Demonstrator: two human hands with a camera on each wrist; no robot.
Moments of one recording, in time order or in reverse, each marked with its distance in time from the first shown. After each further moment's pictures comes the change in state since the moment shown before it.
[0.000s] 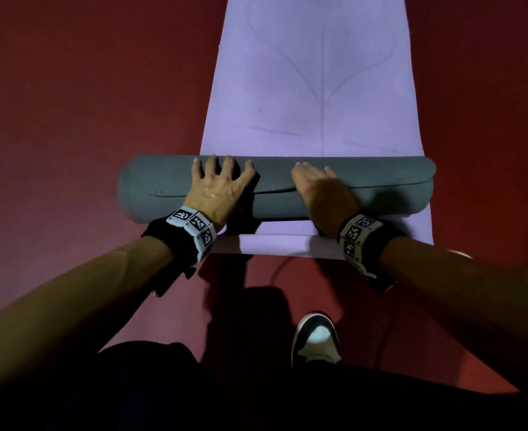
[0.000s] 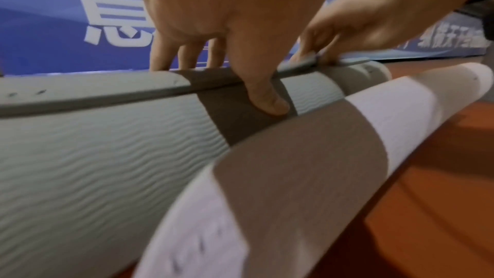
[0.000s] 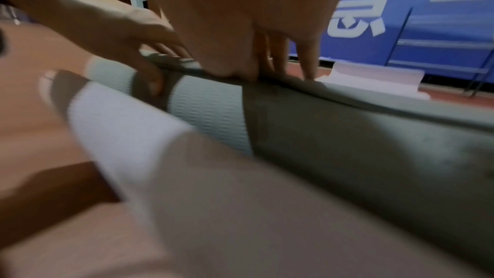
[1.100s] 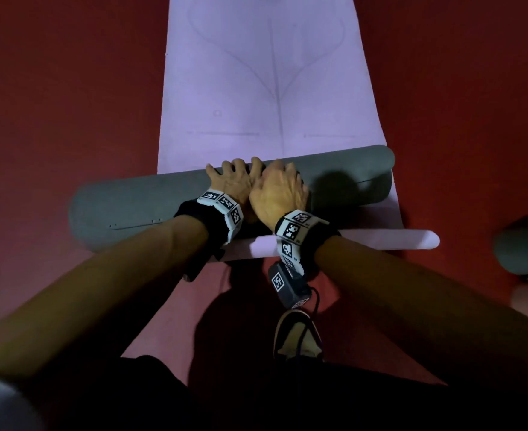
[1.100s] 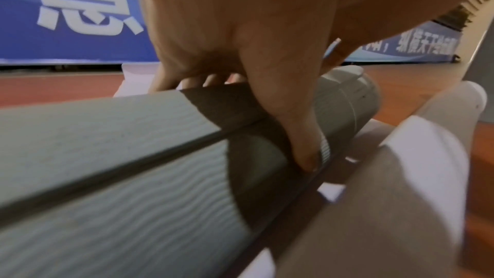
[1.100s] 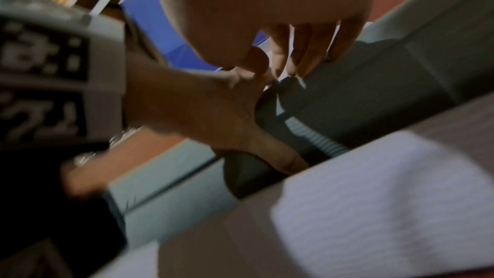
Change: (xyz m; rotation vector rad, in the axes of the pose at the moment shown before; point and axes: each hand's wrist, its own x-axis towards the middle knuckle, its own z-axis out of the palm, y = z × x) left_hand 0.065 0.094 -0.054 -0.152 -0.376 0.018; right_hand 0.009 -0.025 -0.019 0.410 0.063 0.727
